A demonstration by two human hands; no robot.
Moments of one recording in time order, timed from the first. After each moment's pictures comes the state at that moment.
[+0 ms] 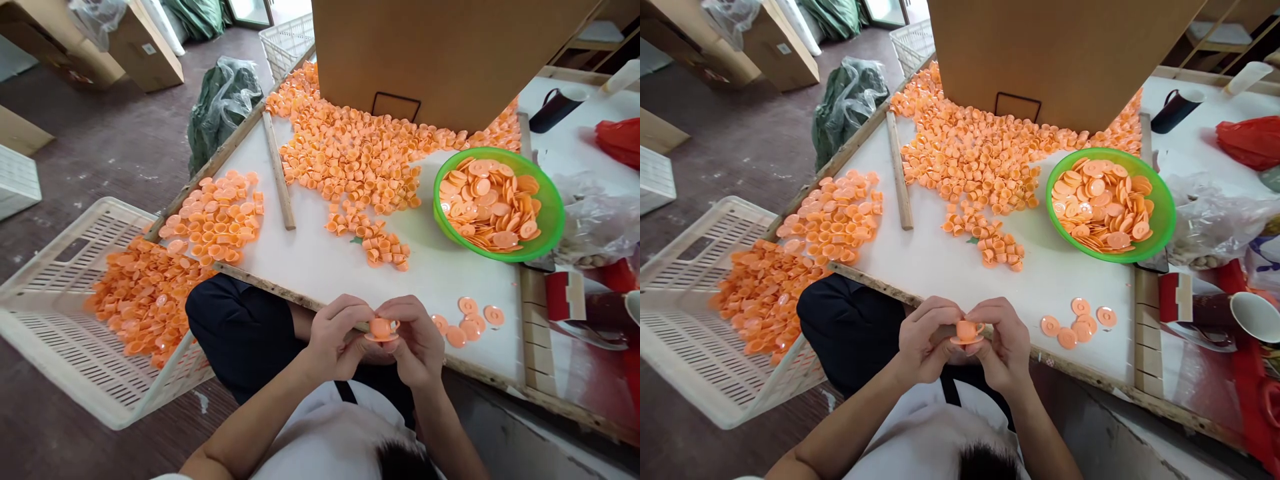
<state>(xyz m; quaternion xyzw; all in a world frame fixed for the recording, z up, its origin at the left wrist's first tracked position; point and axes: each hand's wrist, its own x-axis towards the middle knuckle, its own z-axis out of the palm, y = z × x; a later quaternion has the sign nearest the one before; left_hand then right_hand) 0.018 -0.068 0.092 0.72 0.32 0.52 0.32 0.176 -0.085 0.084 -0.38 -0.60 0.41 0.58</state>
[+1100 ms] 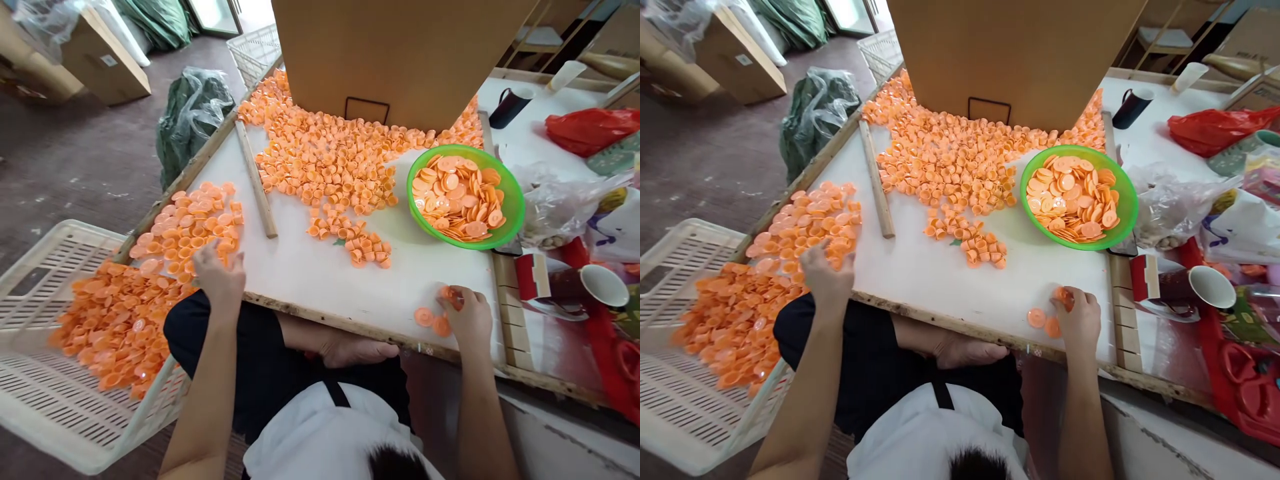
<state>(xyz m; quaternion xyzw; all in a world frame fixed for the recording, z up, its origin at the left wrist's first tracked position) -0.141 0.034 0.021 0.57 0.74 0.36 0.00 0.352 -0.085 -0.027 -0.83 -0.51 0.05 0.21</state>
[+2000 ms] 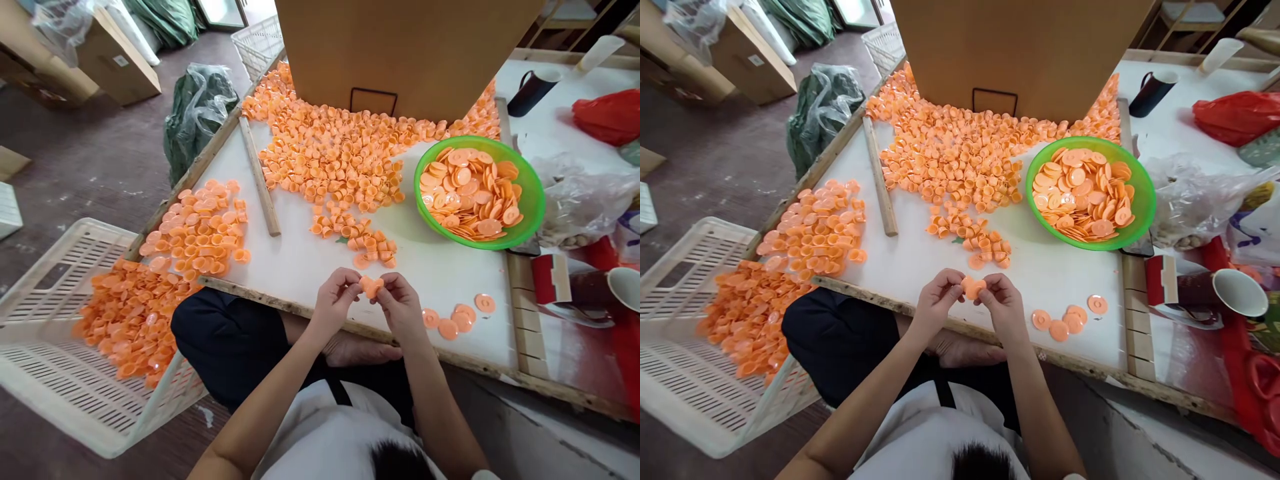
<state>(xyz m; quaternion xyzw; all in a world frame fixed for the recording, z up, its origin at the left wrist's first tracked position) 0.047 -0.026 0.047 0.54 0.44 0.45 0.57 0.199 -0.048 0.017 -0.47 -0.35 0.59 0.56</state>
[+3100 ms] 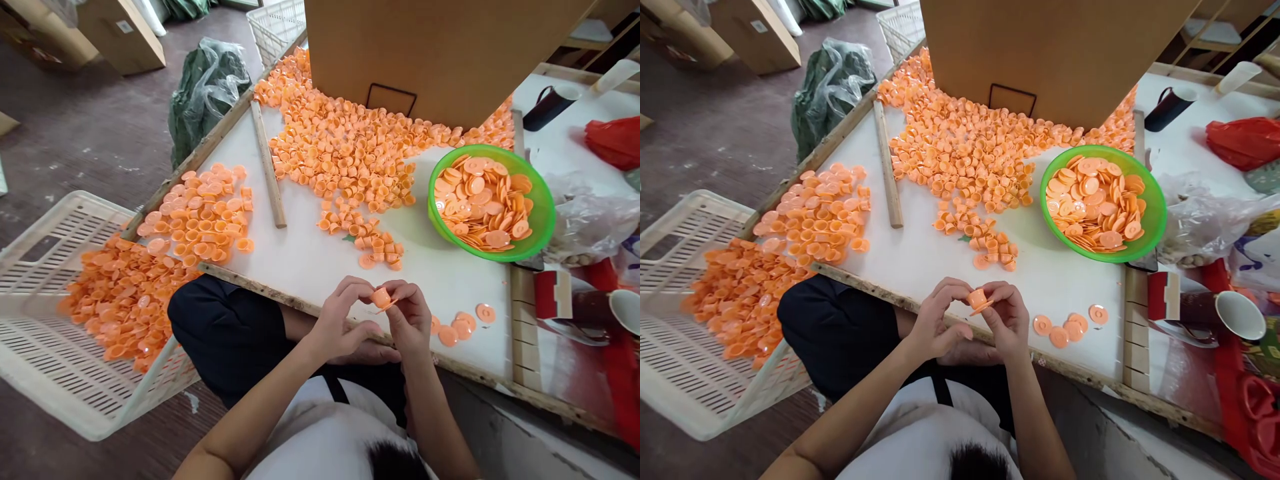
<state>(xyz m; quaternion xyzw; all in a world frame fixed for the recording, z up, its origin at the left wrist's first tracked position) 0.035 -0.044 0.059 0.69 0.34 0.49 0.41 0.187 -0.062 0.037 -0.39 -0.43 0.52 0.63</state>
